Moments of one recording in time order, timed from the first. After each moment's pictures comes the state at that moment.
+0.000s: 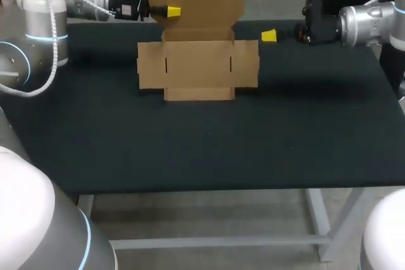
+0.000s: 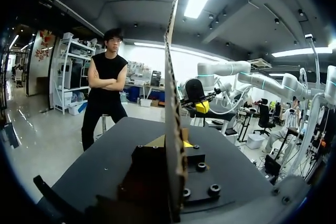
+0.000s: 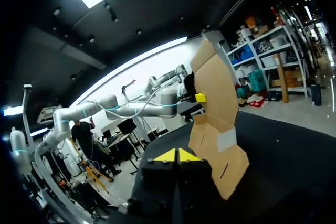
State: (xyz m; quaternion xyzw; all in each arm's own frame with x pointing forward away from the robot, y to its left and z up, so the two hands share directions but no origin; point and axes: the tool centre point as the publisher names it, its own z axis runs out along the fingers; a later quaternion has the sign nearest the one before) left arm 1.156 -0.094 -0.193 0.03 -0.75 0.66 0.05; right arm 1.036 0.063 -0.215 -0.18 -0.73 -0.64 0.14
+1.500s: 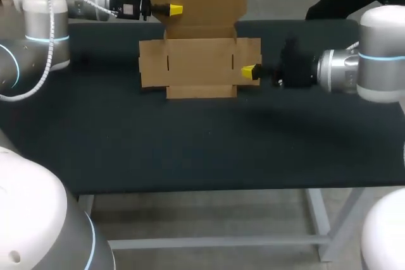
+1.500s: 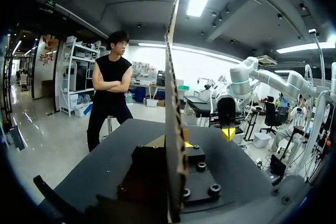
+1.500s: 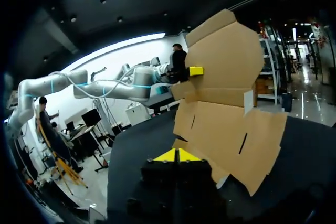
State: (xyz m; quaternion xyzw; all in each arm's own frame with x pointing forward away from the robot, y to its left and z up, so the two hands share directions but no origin) left arm 1.146 -0.100 -0.183 0.05 -0.75 0.66 0.02; right arm 0.970 0.115 -0.276 -0.26 -0.75 -0.61 -0.02
